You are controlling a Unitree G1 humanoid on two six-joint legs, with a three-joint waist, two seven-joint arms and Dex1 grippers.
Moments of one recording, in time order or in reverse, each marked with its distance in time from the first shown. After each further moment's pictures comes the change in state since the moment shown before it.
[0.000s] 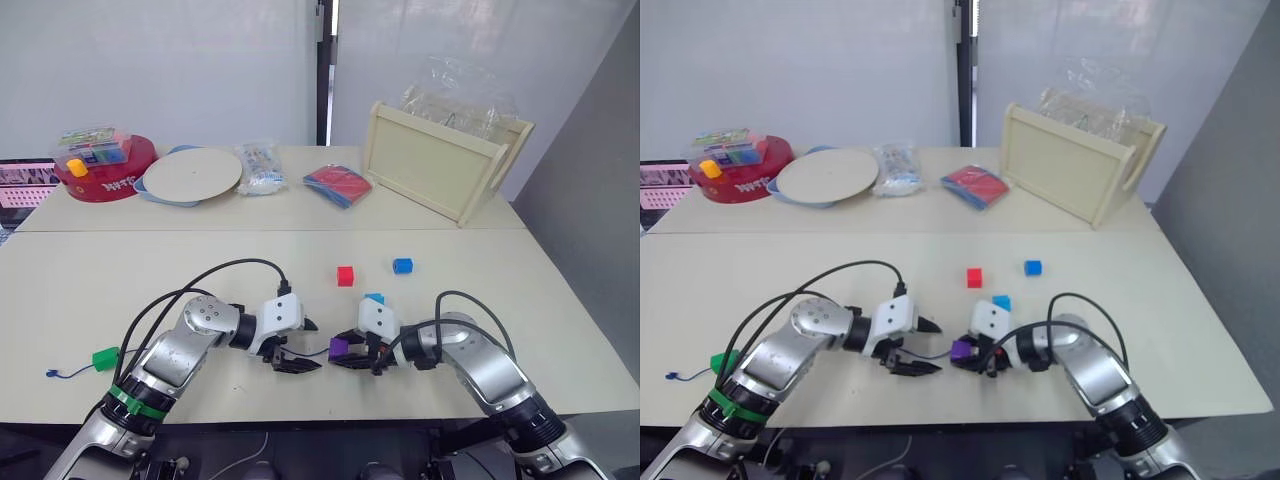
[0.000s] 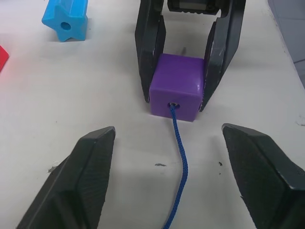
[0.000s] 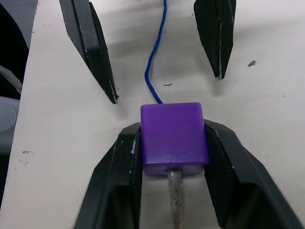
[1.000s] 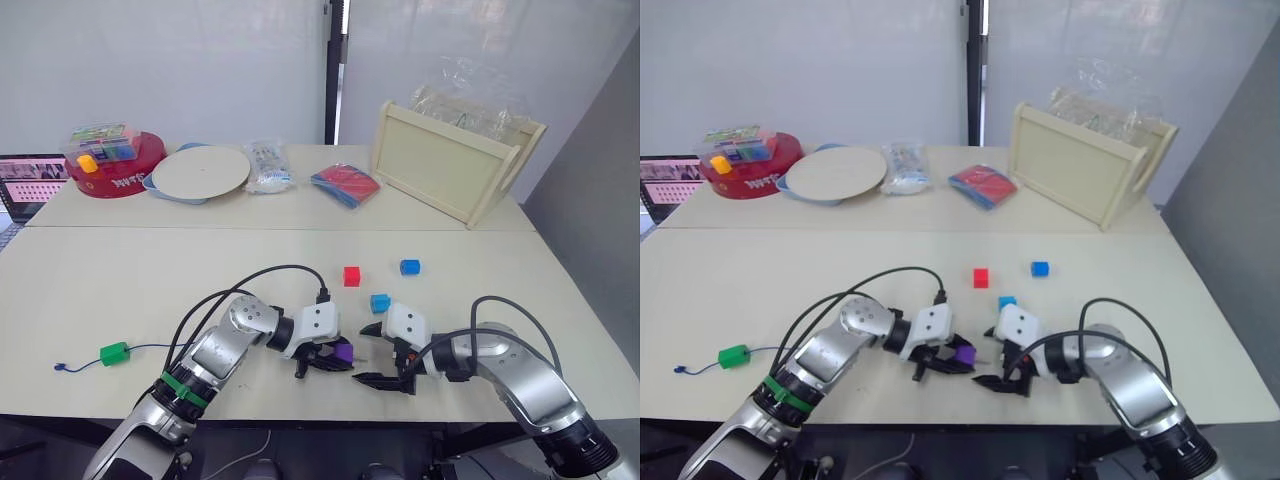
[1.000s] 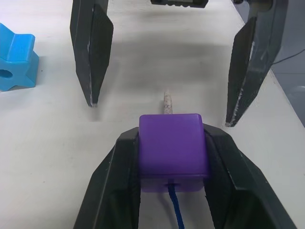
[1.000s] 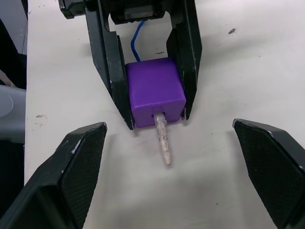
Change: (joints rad) left arm -0.102 -0.148 -0.117 0.160 0.058 -0.087 -0.049; right arm 0.108 -0.156 -0.091 -0.176 0.072 0.060 -0.055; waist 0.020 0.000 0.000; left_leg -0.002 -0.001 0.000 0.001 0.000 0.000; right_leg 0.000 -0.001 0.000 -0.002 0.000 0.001
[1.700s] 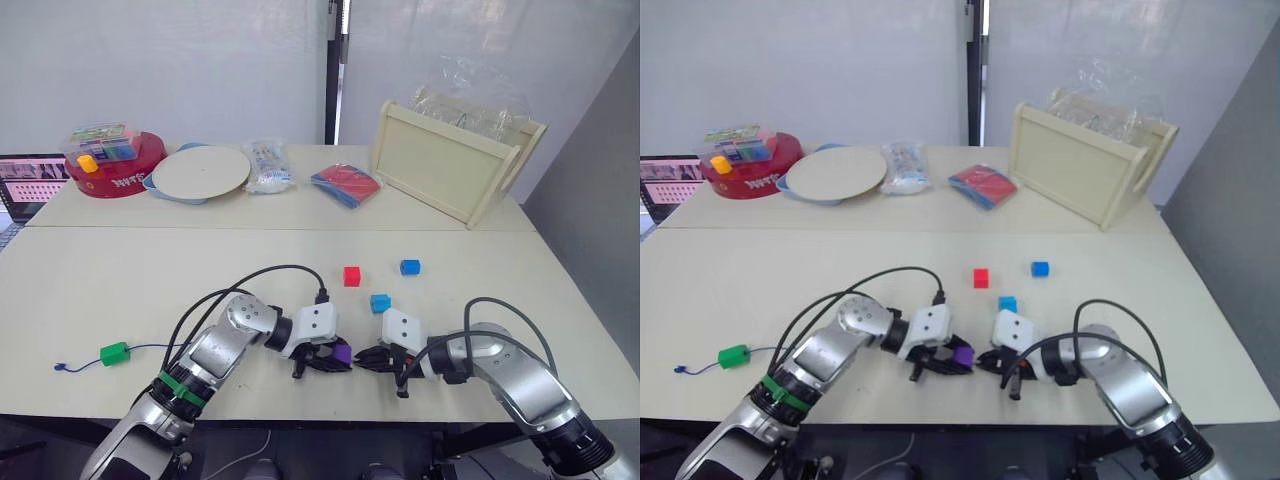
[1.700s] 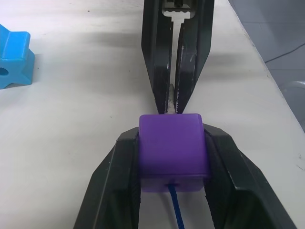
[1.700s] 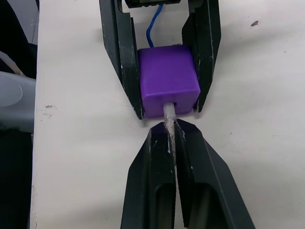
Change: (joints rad) left arm -0.001 0.026 -0.001 -0.017 -0.002 0.011 -0.020; right arm -0.016 -0.006 0.028 0.015 -0.016 -0.016 0.025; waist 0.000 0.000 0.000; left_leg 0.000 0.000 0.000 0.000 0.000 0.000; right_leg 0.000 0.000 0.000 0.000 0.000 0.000
